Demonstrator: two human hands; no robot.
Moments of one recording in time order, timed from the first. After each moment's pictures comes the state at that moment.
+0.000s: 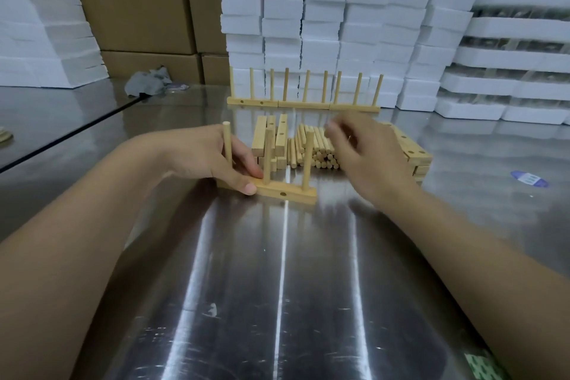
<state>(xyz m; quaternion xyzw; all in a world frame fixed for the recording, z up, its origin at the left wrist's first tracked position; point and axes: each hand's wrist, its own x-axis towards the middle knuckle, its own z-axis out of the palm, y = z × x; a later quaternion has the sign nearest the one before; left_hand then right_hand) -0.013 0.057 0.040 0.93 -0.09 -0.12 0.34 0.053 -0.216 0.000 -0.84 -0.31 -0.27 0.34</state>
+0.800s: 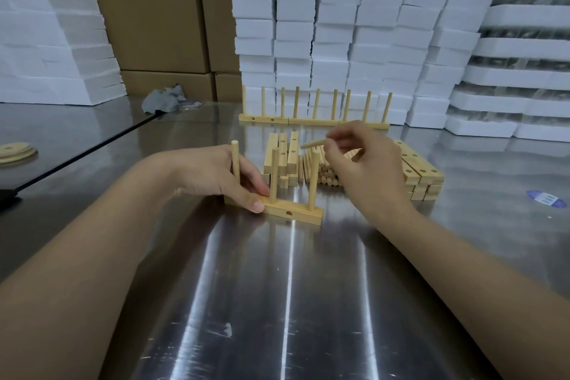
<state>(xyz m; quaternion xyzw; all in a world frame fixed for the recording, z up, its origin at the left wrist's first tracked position) -0.017 0.063 0.043 0.93 -0.08 -0.14 0.34 0.047 -0.192 0.001 -0.78 -0.27 -0.28 0.49</state>
